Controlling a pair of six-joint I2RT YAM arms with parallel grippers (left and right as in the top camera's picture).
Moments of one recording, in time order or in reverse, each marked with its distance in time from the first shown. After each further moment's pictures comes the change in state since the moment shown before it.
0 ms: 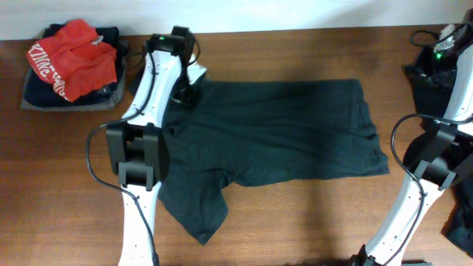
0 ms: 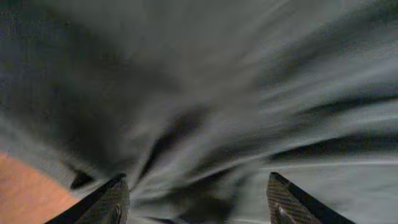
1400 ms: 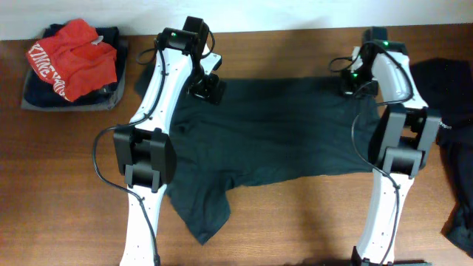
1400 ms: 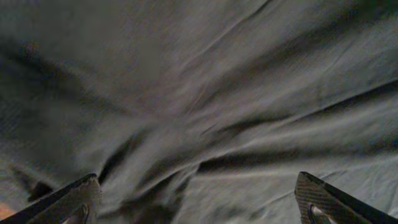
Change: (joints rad) left arm -0.056 0.000 0.084 0.006 0.147 -0.151; right arm 0.283 -0.001 -0.463 0.341 0.205 -0.029
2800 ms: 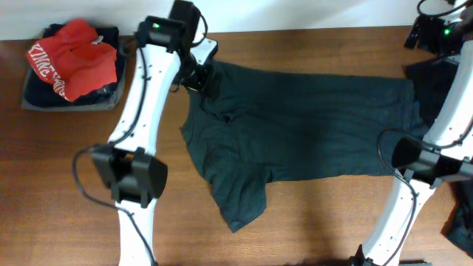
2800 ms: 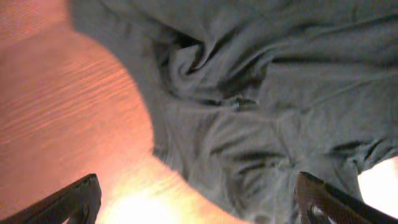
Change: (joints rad) left arm 0.000 -0.234 0.000 -0.103 -0.001 -0.016; right arm -0.172 -0.089 0.937 -0.621 0.002 0.086
